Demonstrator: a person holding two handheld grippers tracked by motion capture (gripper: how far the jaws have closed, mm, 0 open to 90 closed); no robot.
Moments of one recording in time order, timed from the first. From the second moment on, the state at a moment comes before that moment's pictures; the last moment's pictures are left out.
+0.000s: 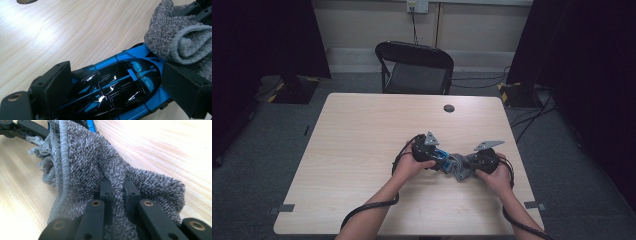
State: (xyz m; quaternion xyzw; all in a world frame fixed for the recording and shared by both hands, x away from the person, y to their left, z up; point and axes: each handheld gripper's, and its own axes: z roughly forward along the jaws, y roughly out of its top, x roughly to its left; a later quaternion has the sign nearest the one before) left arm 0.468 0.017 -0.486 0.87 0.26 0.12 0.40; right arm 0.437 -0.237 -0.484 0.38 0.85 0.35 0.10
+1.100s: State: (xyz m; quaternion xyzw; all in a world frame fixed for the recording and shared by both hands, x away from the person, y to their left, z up) left arm 0.468 0.017 -0.486 0.87 0.26 0.12 0.40; right arm 0.470 -0.232 -0.481 0.41 0.84 0.33 0.13
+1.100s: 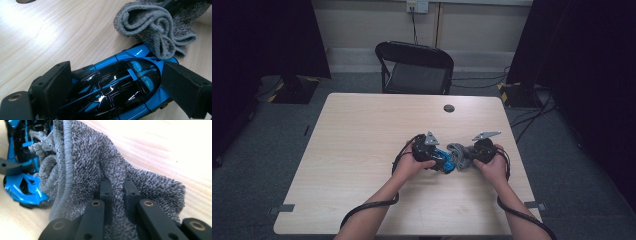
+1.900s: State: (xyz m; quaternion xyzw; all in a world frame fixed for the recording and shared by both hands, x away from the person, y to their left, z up) left arm 0.469 0.017 -0.485 0.87 0.26 0.12 0.40; right arm 0.469 -0.240 -0.450 0.43 0.81 0.37 0.16
